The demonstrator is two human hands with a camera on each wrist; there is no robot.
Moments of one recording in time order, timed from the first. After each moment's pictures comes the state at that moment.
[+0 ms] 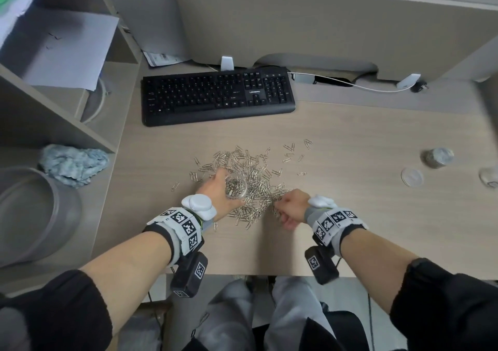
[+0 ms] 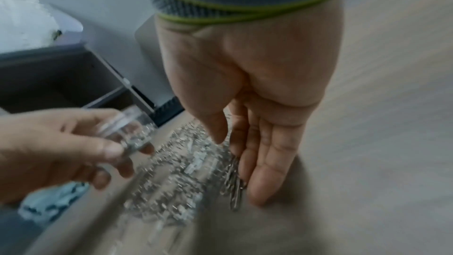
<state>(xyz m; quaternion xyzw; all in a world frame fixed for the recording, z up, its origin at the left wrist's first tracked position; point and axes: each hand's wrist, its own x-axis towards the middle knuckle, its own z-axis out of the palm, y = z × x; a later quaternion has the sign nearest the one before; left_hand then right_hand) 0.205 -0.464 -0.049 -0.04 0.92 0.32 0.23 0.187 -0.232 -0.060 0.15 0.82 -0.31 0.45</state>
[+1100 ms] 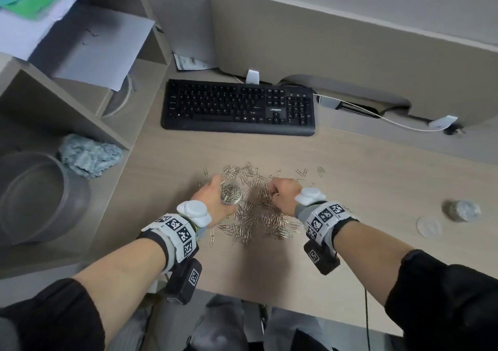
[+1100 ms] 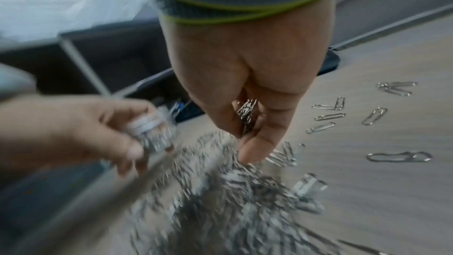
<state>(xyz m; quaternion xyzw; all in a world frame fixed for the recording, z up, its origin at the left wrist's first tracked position) 0.183 -0.471 -0.040 -0.14 0.91 0.32 0.24 0.100 -0.272 -0.038 -0.13 0.91 -0.13 0.38</state>
